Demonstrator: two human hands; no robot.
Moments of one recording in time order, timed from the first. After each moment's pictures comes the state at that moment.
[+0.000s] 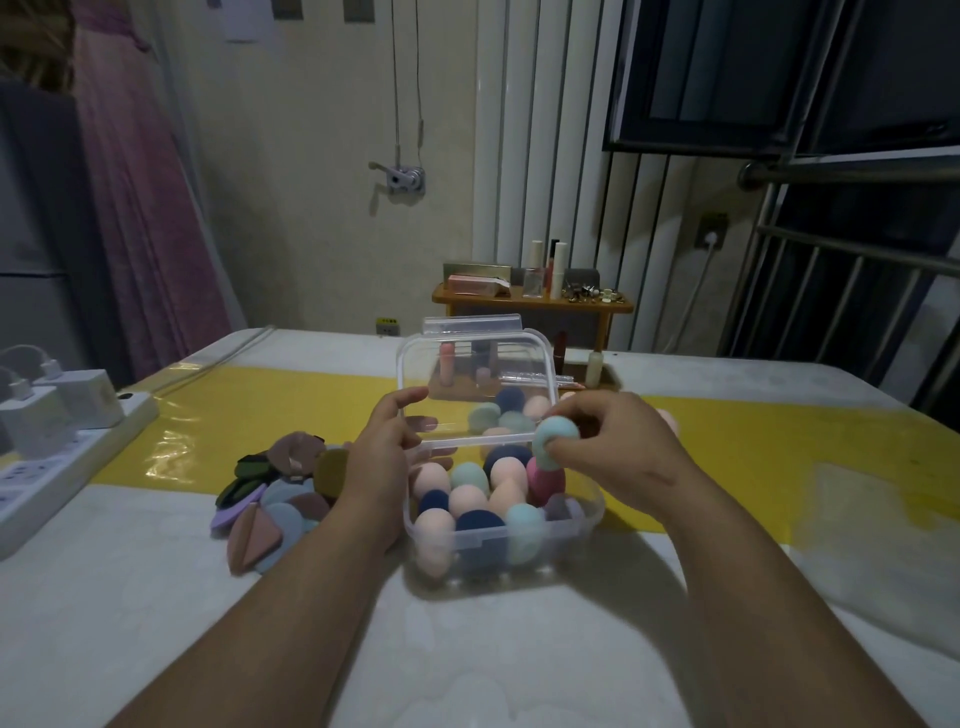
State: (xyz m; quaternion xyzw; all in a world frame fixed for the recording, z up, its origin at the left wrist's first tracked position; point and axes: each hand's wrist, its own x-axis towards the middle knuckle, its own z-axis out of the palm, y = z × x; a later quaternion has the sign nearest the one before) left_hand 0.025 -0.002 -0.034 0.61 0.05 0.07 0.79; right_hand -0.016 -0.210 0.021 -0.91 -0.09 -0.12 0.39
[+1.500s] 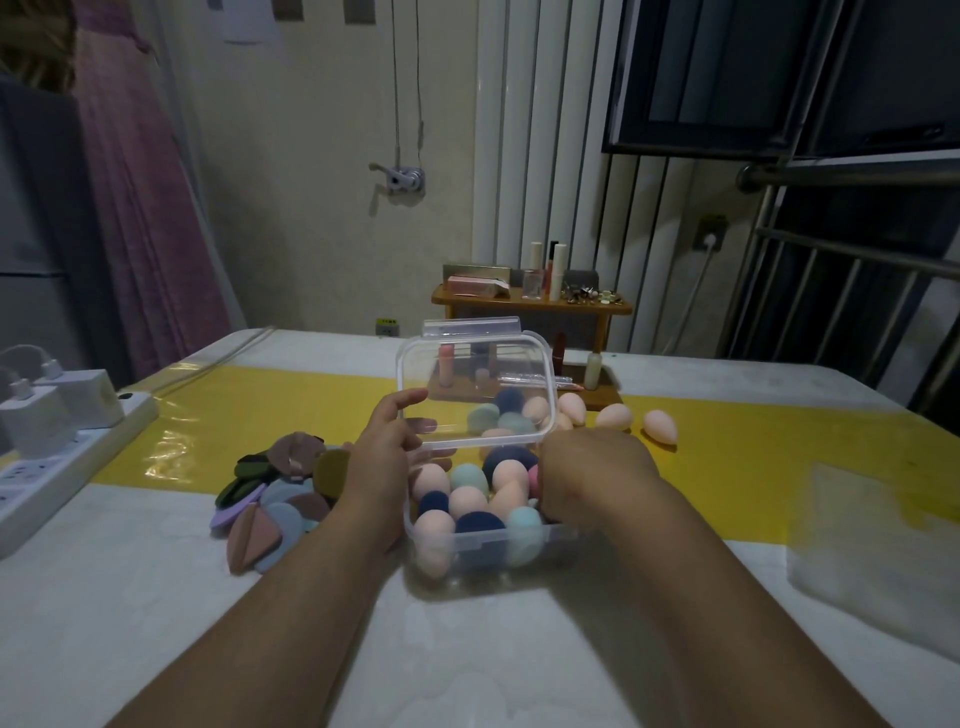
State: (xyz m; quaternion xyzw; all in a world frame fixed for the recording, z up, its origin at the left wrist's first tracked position) left_hand 0.023 -0.002 -0.034 0.60 0.04 0.06 0.79; right_hand -0.017 -0.170 0.029 -0.99 -0.02 0.05 -0.09
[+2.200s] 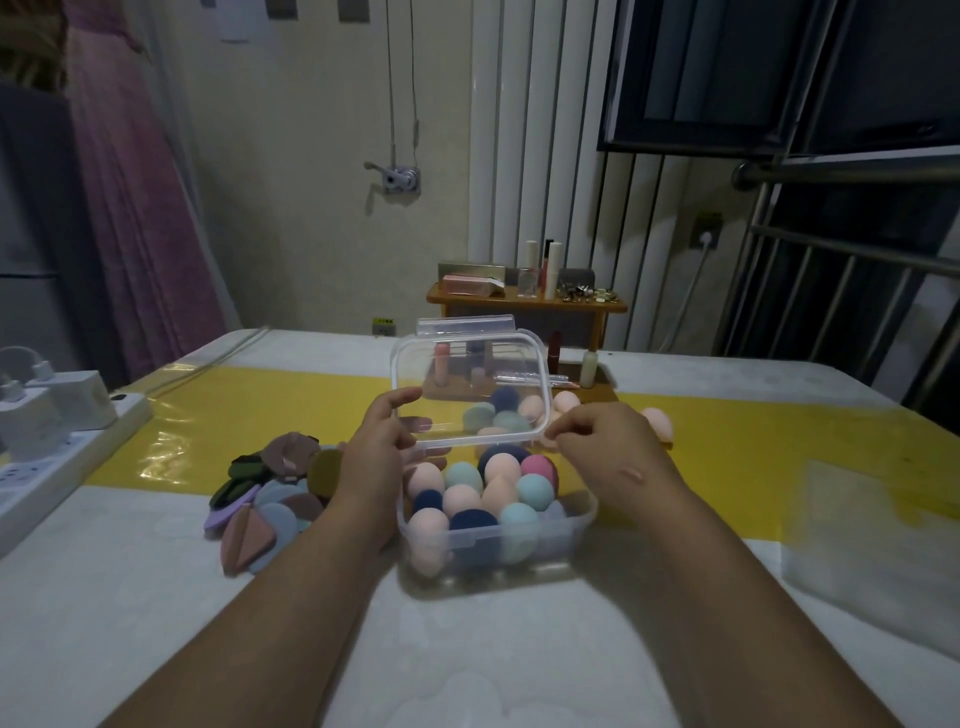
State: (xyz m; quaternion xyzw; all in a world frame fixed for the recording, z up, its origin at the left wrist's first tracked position) left_hand 0.025 -0.003 -0.035 0.61 0.04 0.08 0.79; right_hand -0.004 -0.209 0.007 -0.93 0.01 -0.11 0.35
